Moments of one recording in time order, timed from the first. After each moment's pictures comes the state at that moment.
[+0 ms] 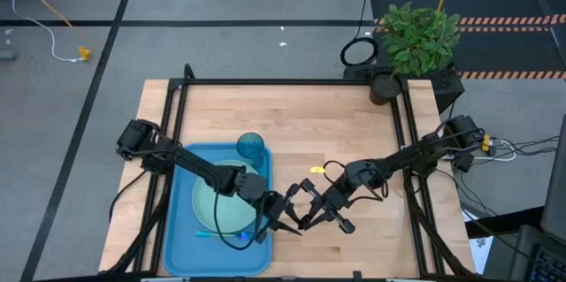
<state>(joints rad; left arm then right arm) -0.37 1.79 1.10 0.56 0.30 0.09 0.32 1.58 0.73 0.95 -0.48 -0.04</state>
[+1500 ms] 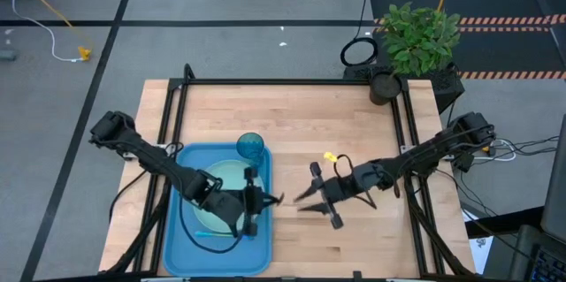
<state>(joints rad) -0.54 1.55 1.10 -0.15 -0.51 -0.16 0.36 1.46 0.73 0.76 0.00 0.05</state>
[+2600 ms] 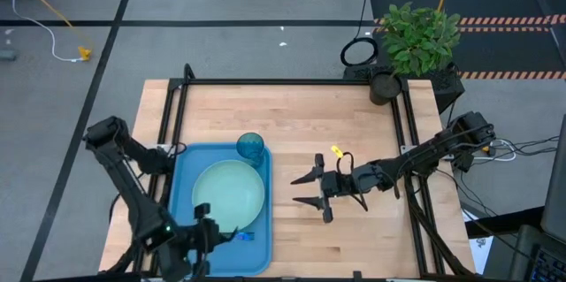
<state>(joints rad) -0.98 1.56 1.21 -0.72 -0.56 -0.99 0.38 1.47 0.73 0.73 0.26 0.07</state>
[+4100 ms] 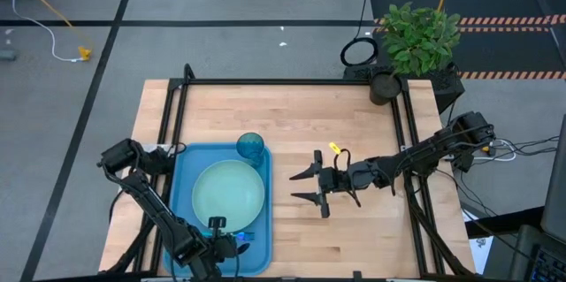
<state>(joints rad) -0.92 1.84 1.21 -0.64 -0.25 -0.86 0.34 1.47 0.73 0.68 0.24 0.07</state>
